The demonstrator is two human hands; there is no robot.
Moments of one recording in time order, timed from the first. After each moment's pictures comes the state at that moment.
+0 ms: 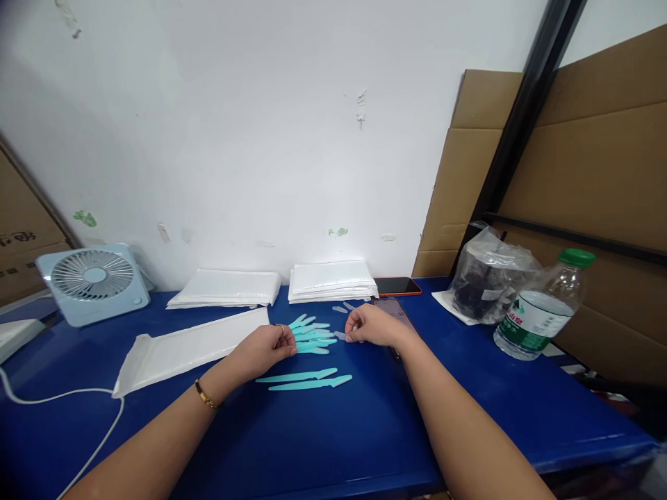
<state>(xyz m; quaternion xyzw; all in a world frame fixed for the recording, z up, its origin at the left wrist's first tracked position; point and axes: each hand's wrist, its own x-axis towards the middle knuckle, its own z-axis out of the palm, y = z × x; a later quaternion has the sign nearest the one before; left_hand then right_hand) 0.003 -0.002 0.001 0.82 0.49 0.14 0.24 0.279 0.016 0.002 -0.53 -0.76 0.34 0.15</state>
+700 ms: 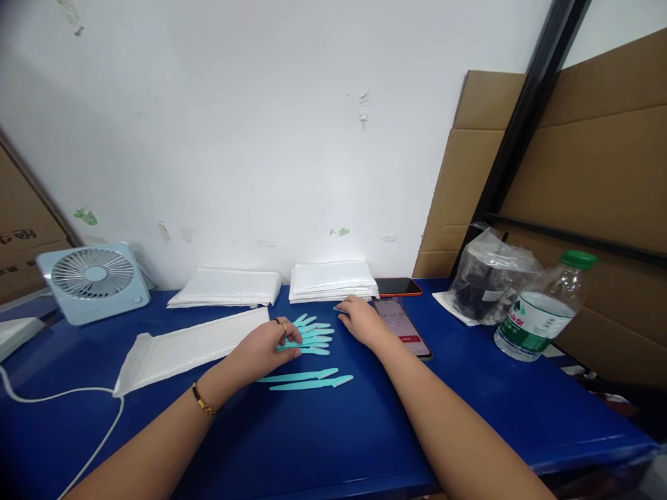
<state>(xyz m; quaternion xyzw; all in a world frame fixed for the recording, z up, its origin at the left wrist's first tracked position) 0.008 -0.012 0.015 0.86 0.46 0.16 0.15 0.250 0.030 -0.011 -0.54 -0.80 0.05 0.25</state>
